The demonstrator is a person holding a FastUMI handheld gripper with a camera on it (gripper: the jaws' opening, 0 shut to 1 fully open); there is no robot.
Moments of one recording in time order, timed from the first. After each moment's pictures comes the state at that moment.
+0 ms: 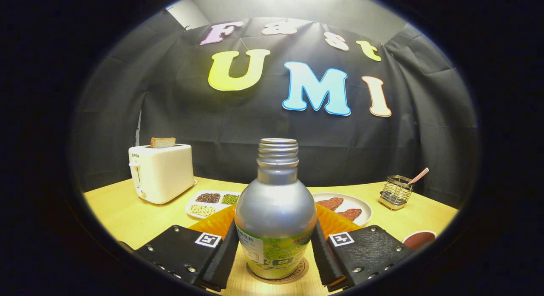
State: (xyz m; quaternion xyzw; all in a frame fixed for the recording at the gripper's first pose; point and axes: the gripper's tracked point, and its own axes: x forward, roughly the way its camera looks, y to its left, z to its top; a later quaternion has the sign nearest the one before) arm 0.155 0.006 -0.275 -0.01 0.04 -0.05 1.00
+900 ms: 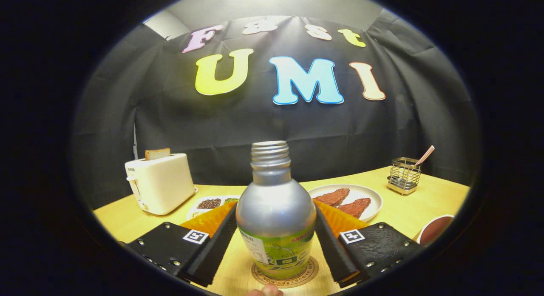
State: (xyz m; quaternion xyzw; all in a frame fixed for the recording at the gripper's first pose) arm 0.163 0.001 -0.278 0.07 0.03 -0.05 1.00
